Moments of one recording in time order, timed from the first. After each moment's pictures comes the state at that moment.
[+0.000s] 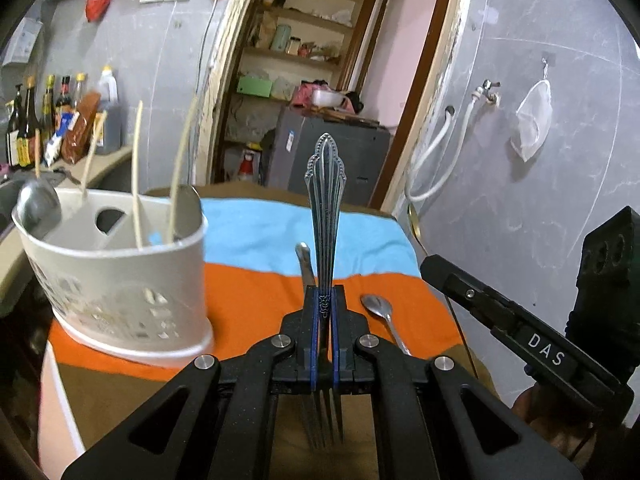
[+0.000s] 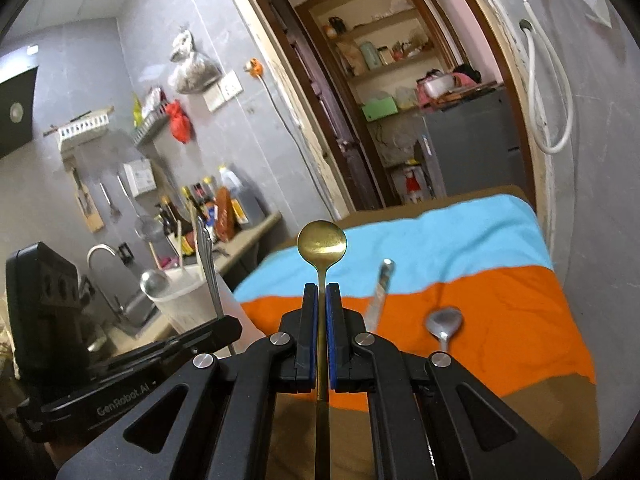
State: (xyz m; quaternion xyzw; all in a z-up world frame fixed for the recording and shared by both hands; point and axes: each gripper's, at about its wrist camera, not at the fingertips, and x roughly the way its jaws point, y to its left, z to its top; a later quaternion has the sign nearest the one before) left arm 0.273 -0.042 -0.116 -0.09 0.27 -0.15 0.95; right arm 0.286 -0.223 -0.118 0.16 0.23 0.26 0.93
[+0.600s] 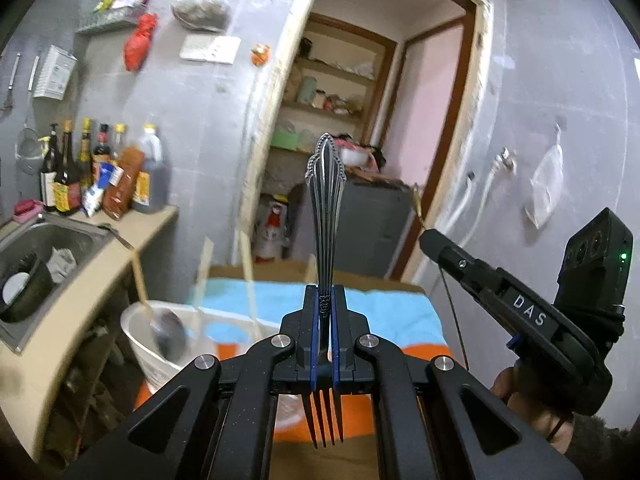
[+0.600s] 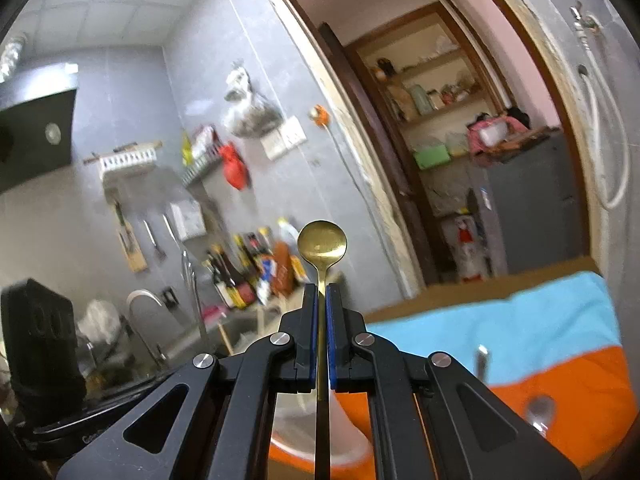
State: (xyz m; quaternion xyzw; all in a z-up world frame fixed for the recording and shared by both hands) left arm 0.257 0.064 -0.029 -0.11 0.19 -0.10 0.97; right arm 0.311 -0.144 -0.038 0.18 0.13 0.33 0.92
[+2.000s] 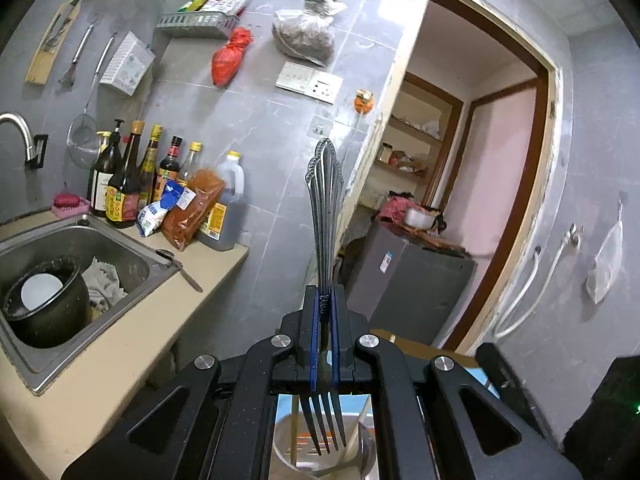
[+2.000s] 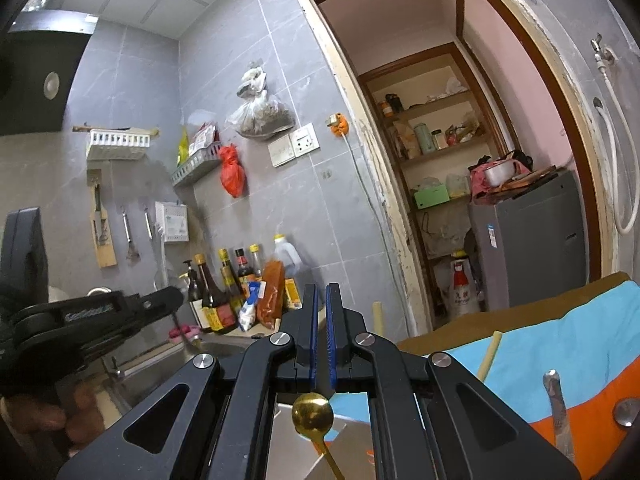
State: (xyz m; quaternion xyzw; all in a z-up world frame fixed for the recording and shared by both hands) left arm 0.310 0.201 -0.049 -0.16 0.12 -0.01 0.98; right arm 0.332 -0.029 -0.087 0.14 0.05 0.28 0.95
